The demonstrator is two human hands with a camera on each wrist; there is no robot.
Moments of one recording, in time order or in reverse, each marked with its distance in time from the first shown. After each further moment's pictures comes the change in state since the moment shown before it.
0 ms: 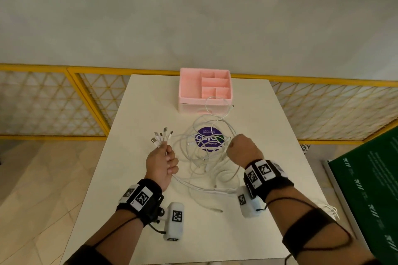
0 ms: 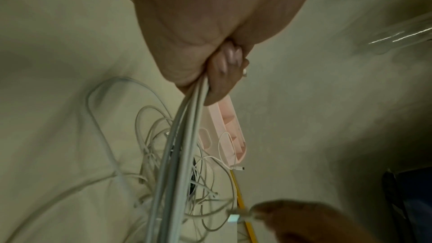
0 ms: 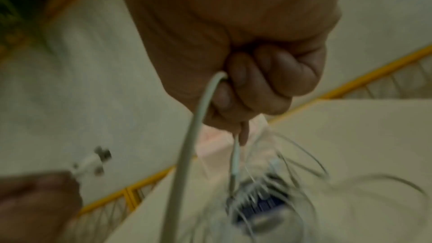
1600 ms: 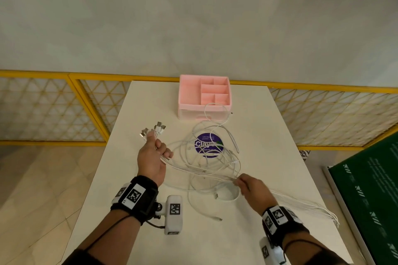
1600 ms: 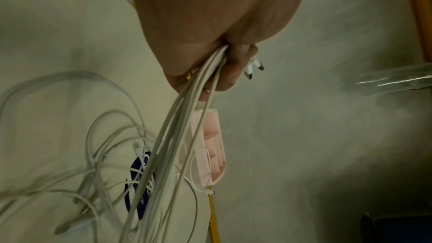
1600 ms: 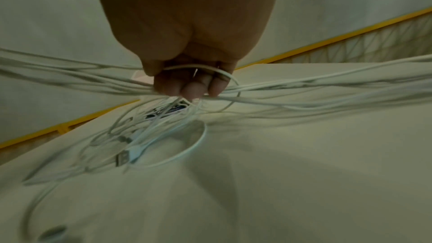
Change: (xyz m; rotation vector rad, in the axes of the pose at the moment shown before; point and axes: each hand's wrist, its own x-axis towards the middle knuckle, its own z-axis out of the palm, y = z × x) left_hand 0.000 0.027 0.018 -0.087 0.064 0.181; right_hand -0.017 0.117 0.070 0.148 -0.016 -0.271
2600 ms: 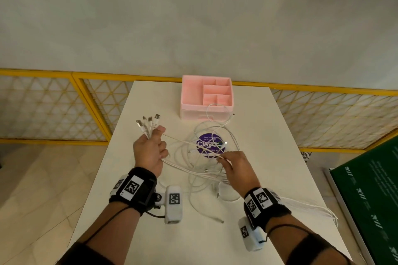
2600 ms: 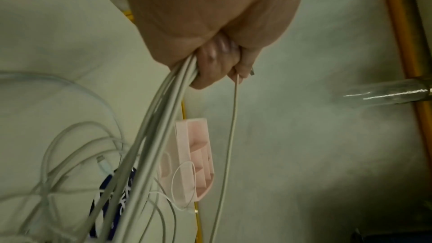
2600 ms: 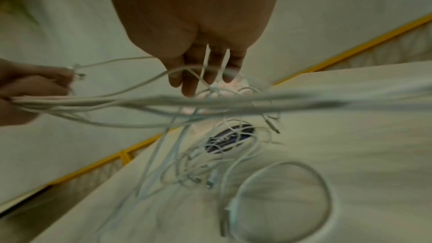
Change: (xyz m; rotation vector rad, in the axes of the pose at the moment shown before) left_hand 0.001 0.022 0.004 0.125 0.048 0.143; right_hand 0.027 -0.087 -0.007 0.091 0.247 -0.235
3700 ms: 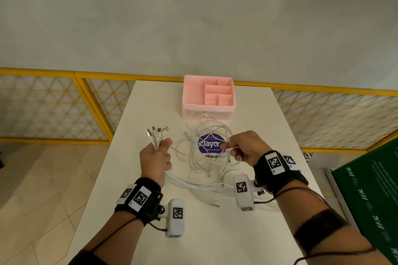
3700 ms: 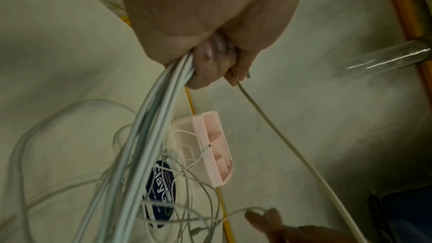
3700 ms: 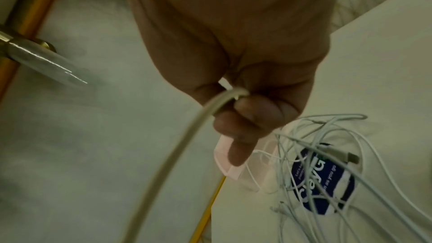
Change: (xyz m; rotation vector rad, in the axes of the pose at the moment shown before) left_hand -0.001 -0.031 -0.018 0.144 0.013 -0.028; right_hand 0.054 -0.057 -0.064 0.646 -0.147 0.755
